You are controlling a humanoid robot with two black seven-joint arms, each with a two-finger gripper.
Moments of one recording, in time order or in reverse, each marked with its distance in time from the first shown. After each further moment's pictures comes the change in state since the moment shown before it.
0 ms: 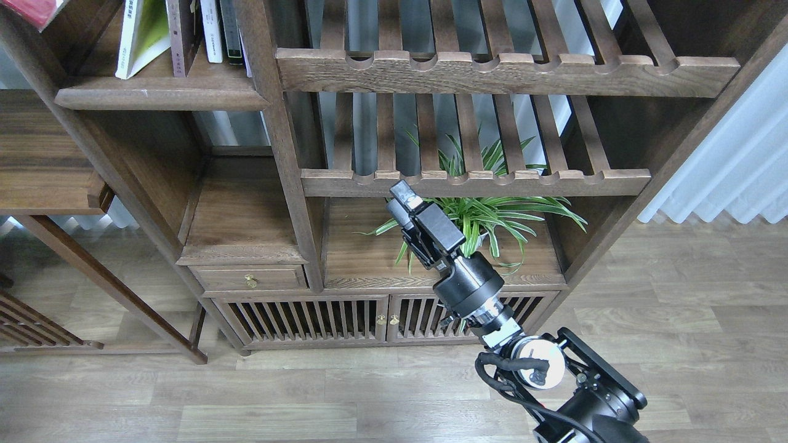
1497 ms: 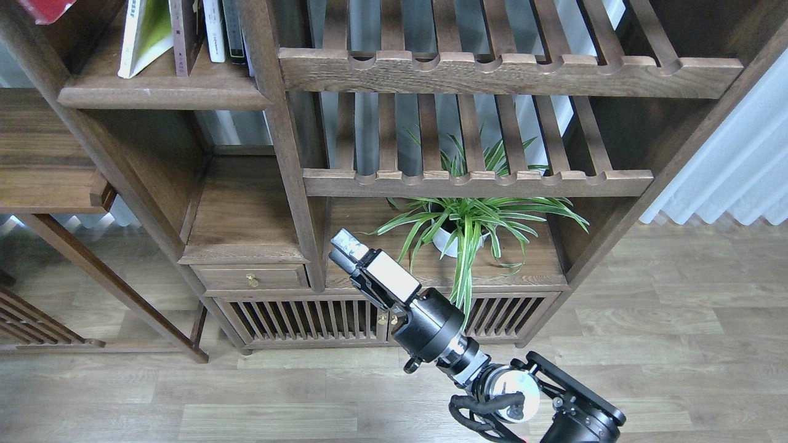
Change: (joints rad) left arm -0.206 -0.196 0.008 0.023 0.949 0.008 -0.152; right arm -0.006 0.000 -0.188 0.097 -0.002 0.000 -0.005
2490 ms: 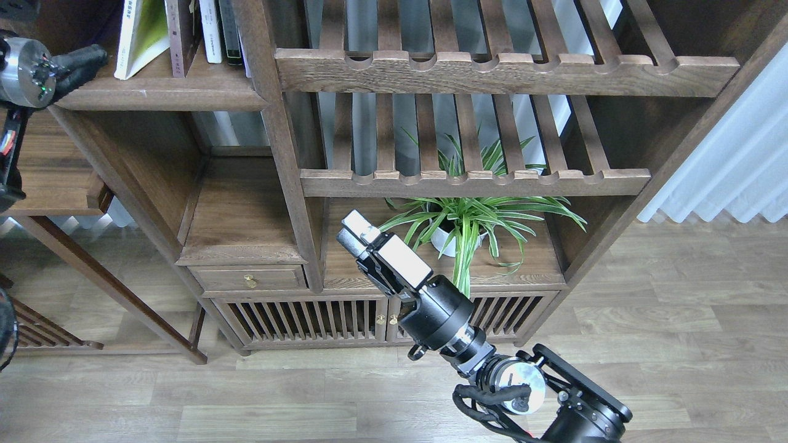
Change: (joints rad) left arm -0.181 -0.045 0.452 0.017 0.215 0.746 -0.194; right arm 0.000 0.000 0.045 0.023 0.007 0.000 0.002
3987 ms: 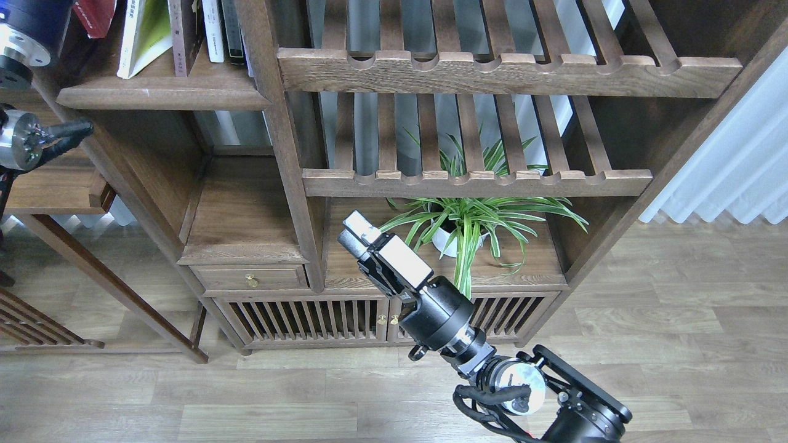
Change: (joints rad) left arm 0.173 0.017 0.010 0.073 -0.021 -0.073 -0.158; right arm -0.001 0.000 0.003 -0.008 0.010 0.000 0.002
